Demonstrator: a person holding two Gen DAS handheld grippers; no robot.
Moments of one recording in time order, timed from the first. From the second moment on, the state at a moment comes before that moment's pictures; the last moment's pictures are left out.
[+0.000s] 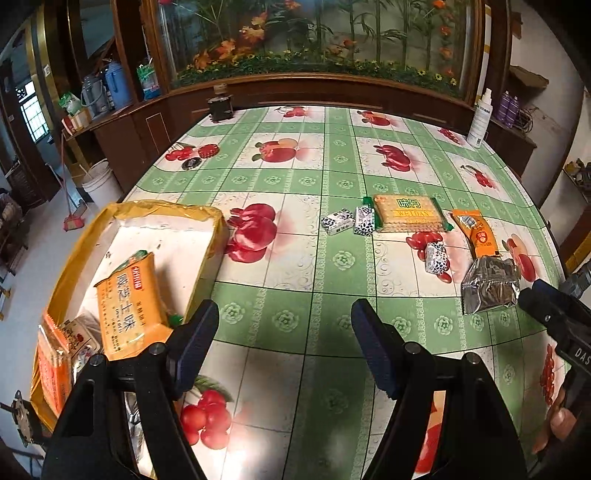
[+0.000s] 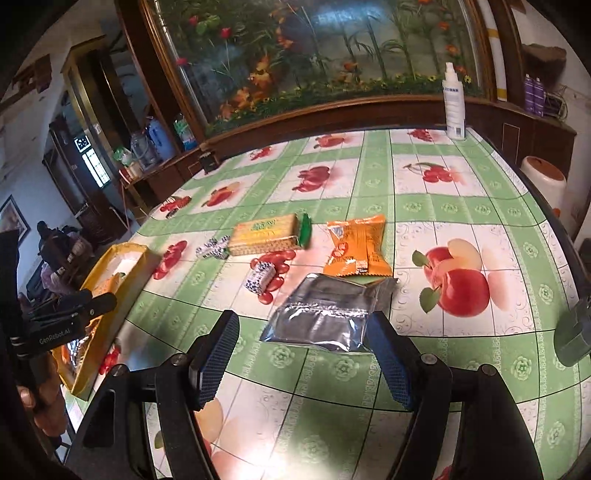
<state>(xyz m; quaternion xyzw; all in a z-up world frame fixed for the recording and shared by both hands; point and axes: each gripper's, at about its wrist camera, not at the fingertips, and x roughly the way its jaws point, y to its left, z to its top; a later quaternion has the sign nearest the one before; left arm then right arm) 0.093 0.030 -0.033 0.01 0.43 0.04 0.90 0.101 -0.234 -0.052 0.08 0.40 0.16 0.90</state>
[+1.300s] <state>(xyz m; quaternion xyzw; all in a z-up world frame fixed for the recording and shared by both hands) 0.216 0.011 -0.089 0.03 0.45 -0.06 0.89 0.189 -0.139 -0.097 -0.02 0.45 0.17 0.88</state>
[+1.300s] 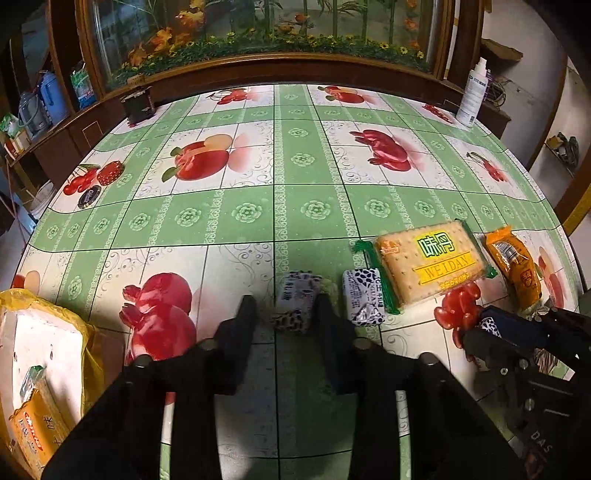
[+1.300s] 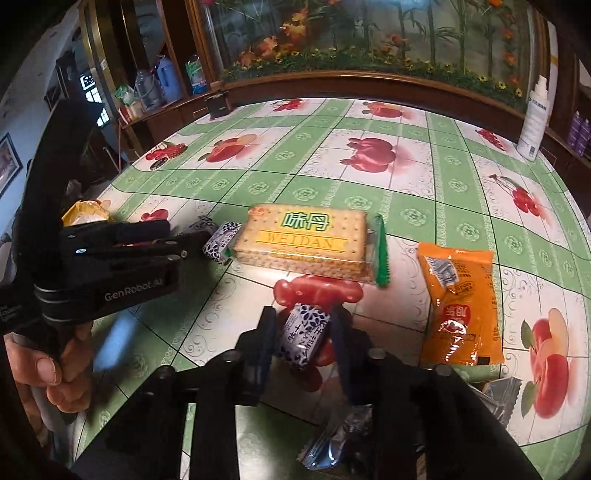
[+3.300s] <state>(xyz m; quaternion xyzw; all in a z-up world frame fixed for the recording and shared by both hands) 0.001 0.204 -0.018 -0.07 0.34 0.18 0.92 0.089 0.076 -0.029 -0.02 0.39 0.41 0.83</state>
